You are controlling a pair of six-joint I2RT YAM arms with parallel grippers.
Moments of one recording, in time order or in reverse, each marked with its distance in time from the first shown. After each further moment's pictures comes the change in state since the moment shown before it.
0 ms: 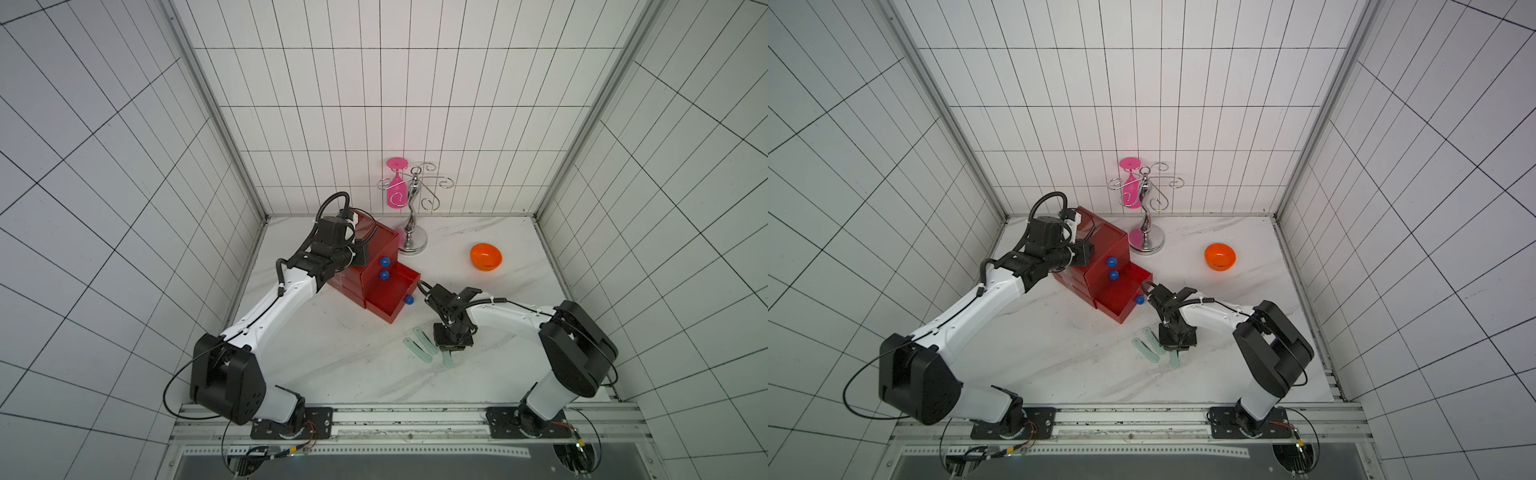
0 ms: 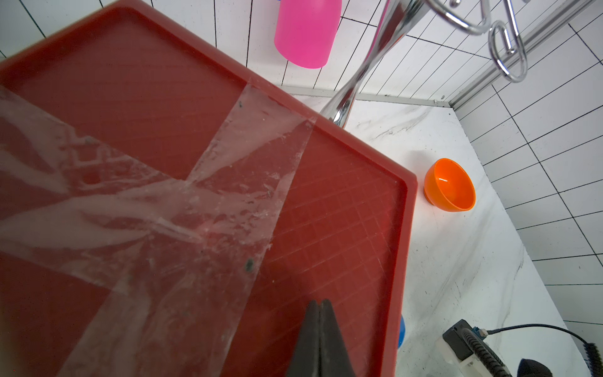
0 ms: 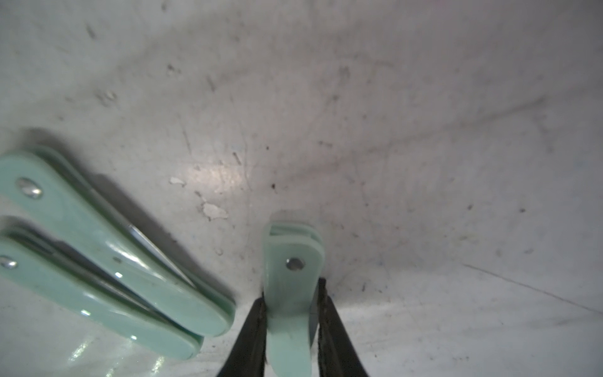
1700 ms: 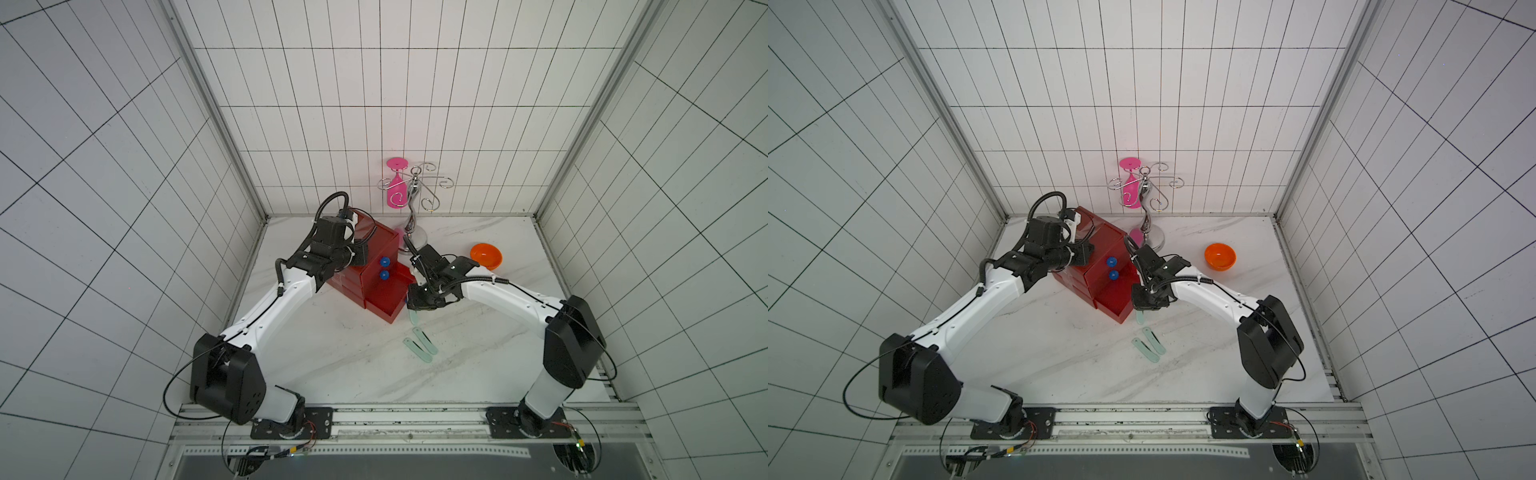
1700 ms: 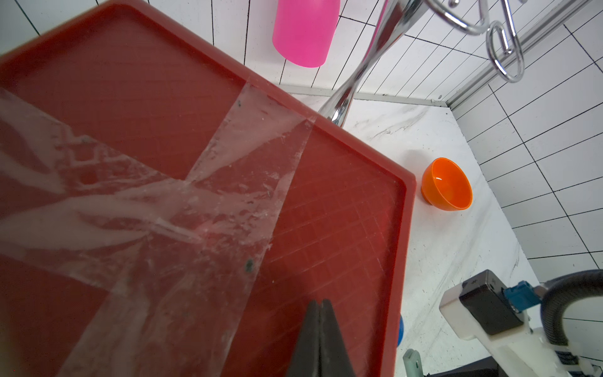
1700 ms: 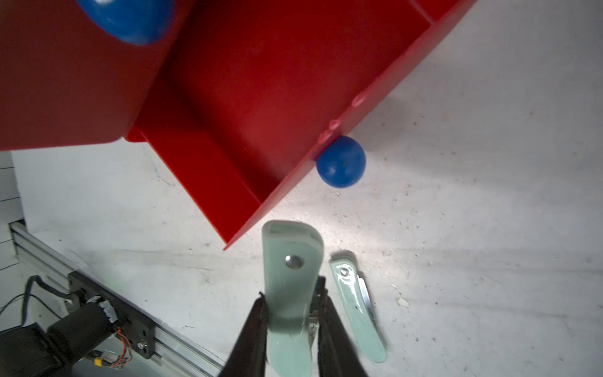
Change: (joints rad) left arm 0.006 0.000 0.000 0.000 0.017 0.000; right arm -0.014 0.066 0.410 0.090 -0.130 -0.107
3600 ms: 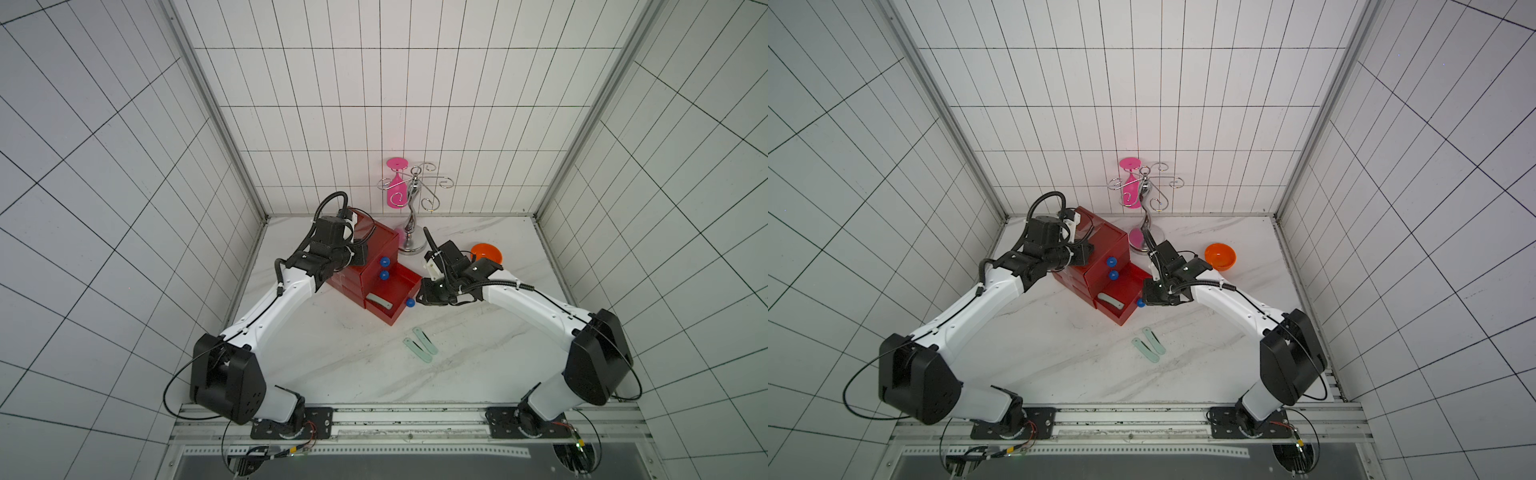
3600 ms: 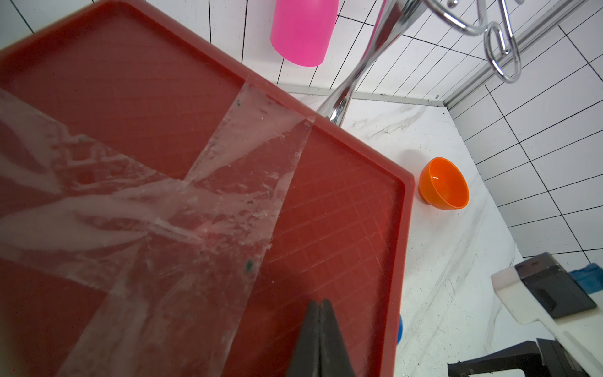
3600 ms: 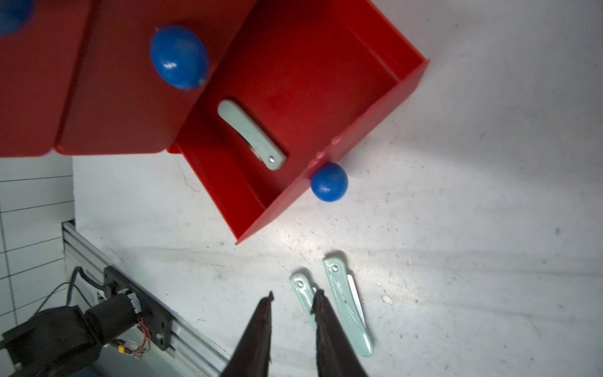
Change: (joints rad) left arm 0.008 0.000 -0.002 0.002 0.016 0.000; right arm -0.071 -0.155 -0.123 0.021 -0.036 -0.073
